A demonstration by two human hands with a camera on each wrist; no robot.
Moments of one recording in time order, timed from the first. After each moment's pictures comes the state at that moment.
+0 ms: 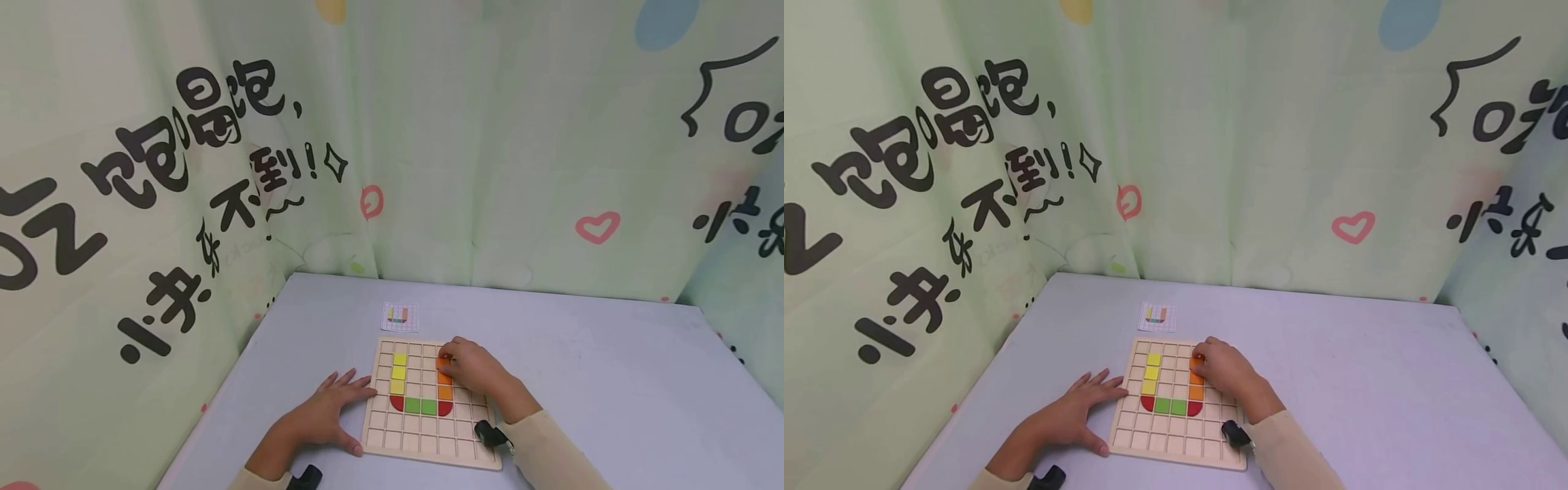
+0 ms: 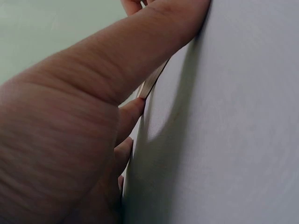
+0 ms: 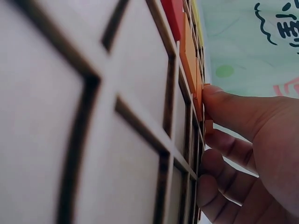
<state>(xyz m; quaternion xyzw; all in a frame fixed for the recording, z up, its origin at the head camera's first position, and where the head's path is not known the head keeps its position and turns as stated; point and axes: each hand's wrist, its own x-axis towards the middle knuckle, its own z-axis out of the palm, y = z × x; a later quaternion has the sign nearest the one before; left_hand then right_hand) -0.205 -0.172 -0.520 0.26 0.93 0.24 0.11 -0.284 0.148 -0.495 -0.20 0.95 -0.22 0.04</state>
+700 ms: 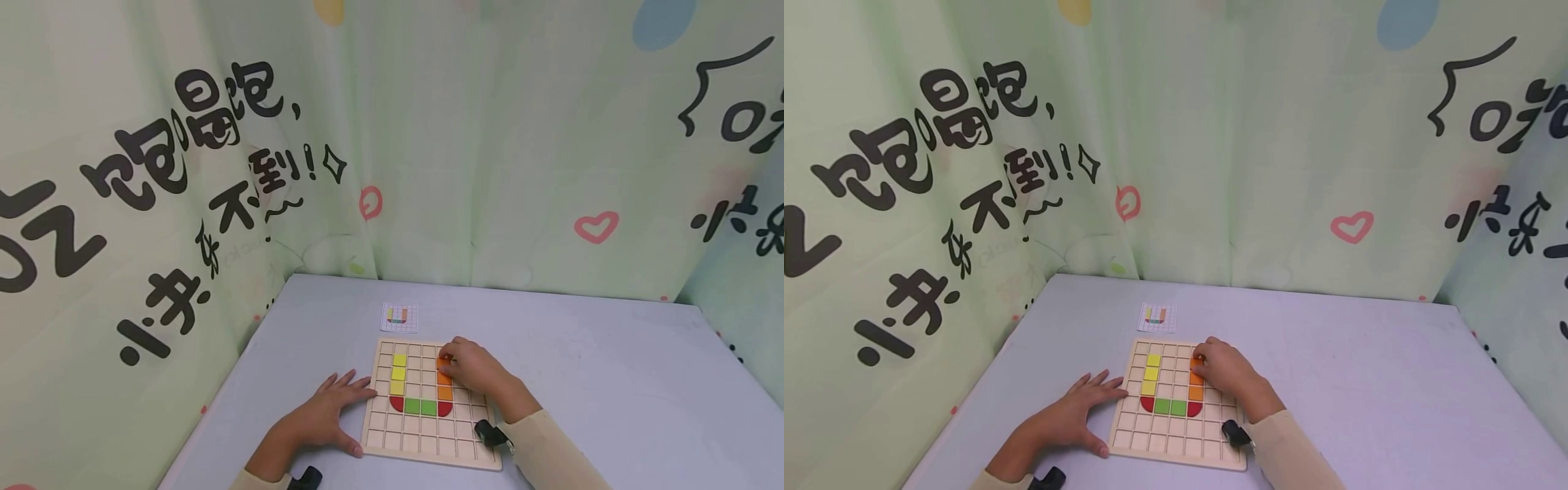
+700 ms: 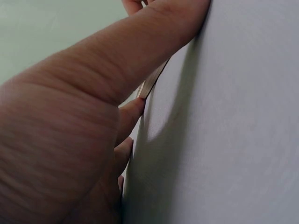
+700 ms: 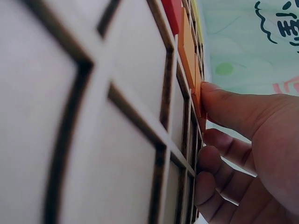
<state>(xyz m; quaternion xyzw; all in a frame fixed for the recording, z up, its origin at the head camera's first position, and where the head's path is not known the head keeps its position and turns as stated) -0.203 -0.171 -0.518 0.26 0.93 0.24 0.11 -0.284 0.147 -0.492 -0.19 0.95 -0.23 0.05</state>
